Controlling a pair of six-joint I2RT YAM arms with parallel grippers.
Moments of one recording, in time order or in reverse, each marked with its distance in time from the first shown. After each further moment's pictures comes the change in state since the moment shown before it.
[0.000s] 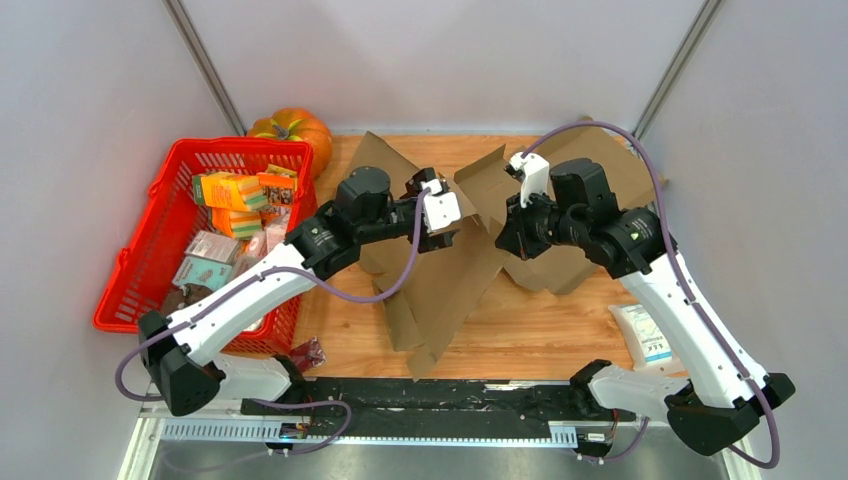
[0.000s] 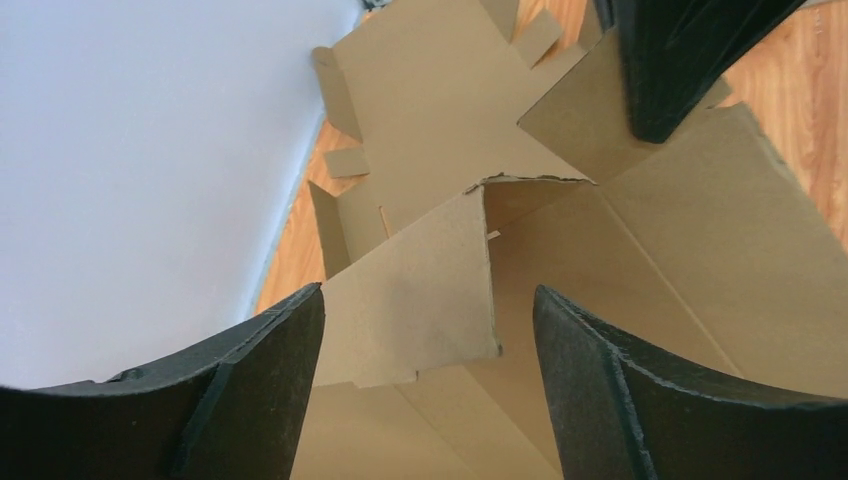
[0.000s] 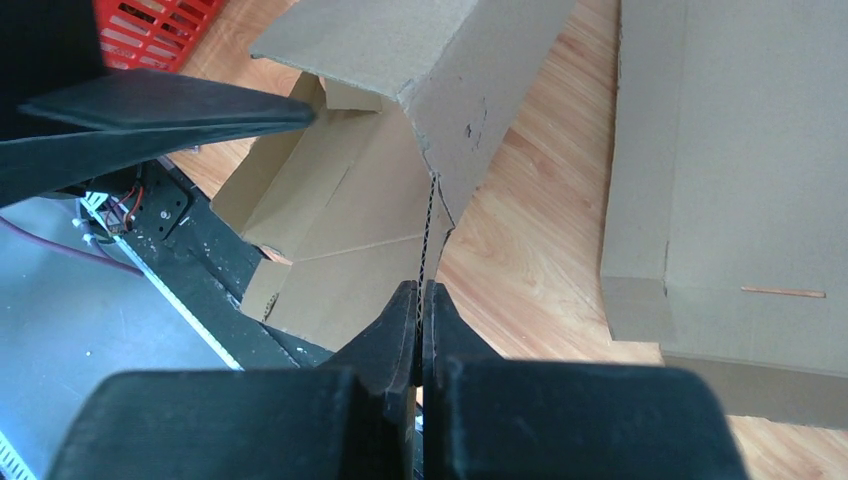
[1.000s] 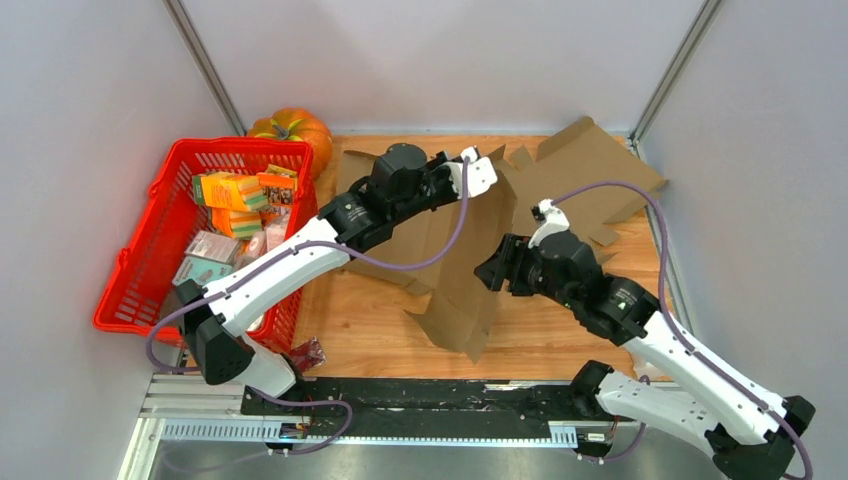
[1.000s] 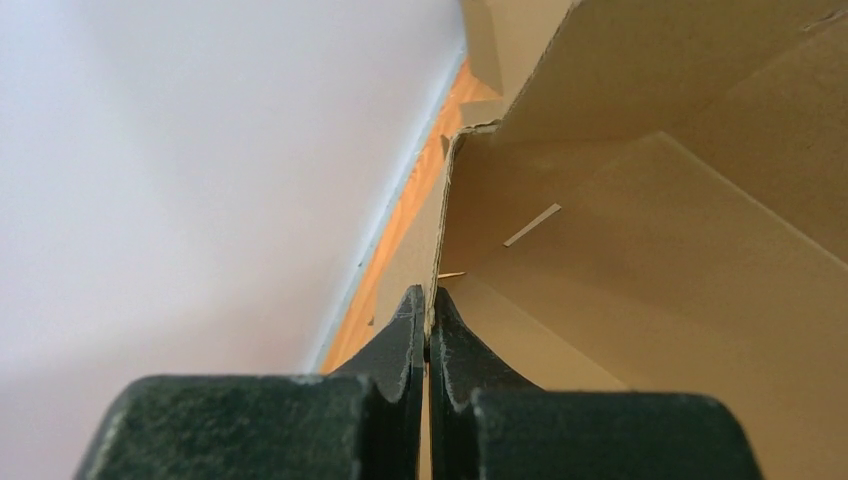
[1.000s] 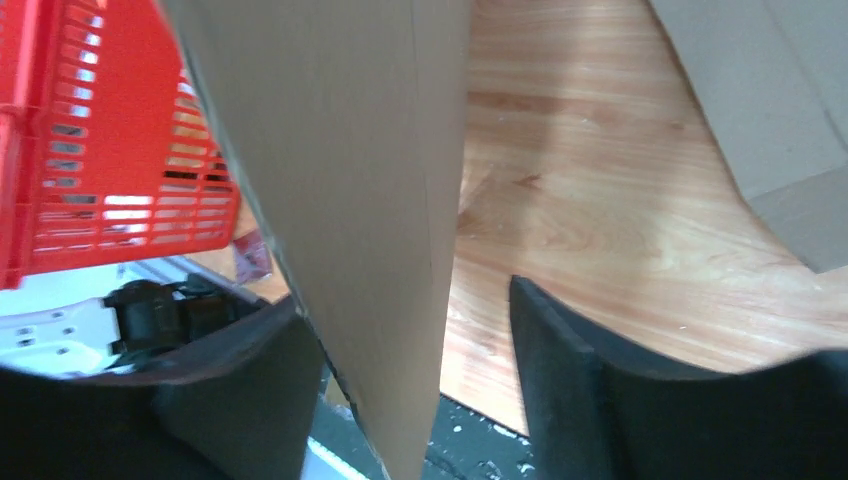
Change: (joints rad) left arm -0.054 0.204 0.213 -0.001 -0.351 0.082; right arm 0.186 -0.318 -0.518 0.370 0.348 0.631
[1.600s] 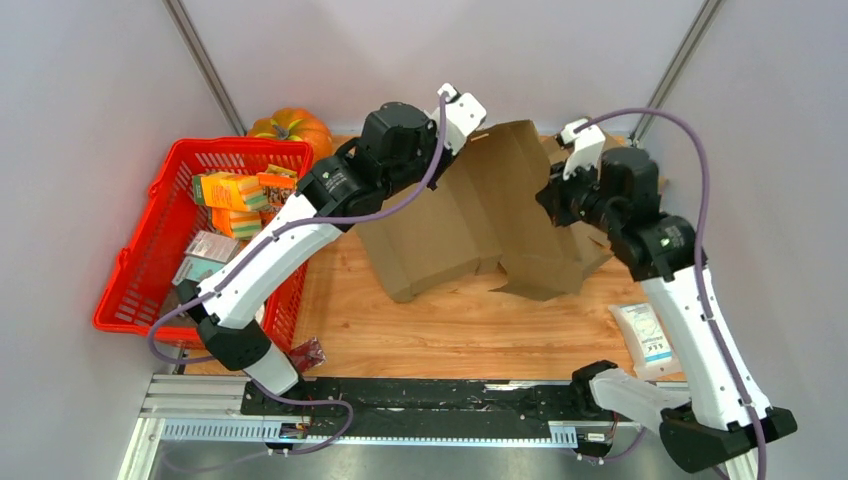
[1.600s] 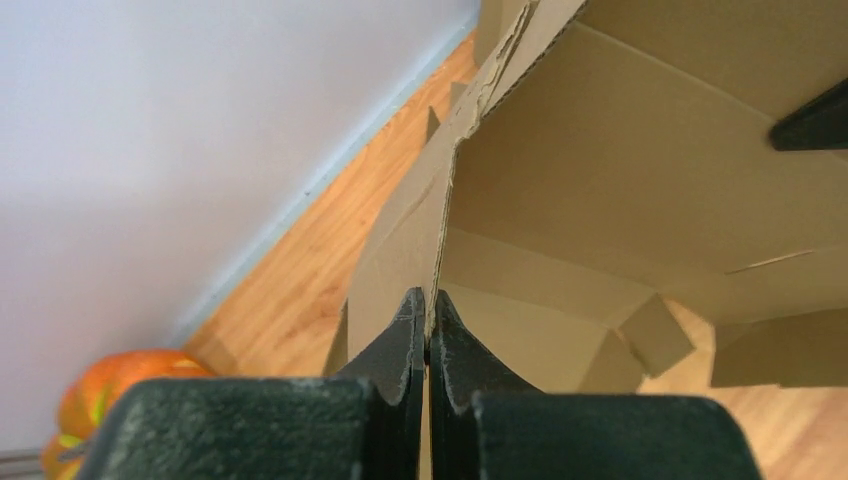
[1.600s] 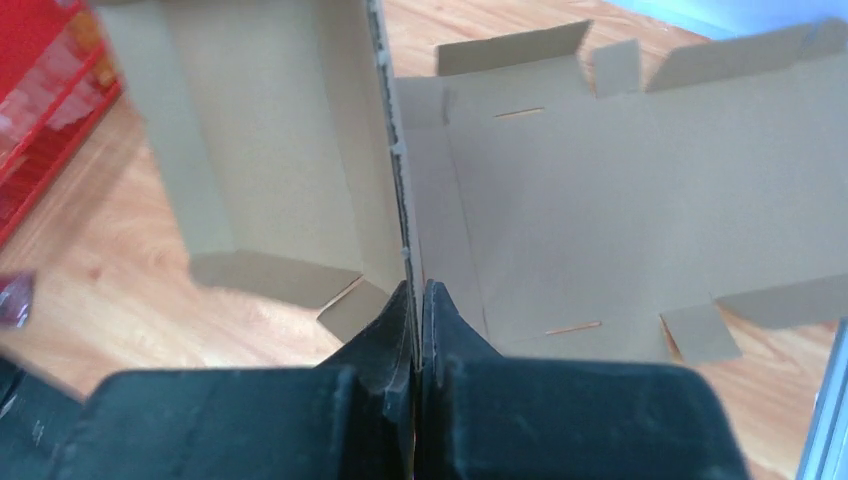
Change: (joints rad) left arm -0.008 0.122 0.470 -0.428 -0.153 -0.367; right arm -0.344 0.210 0.420 -0.125 -0.107 -0.699
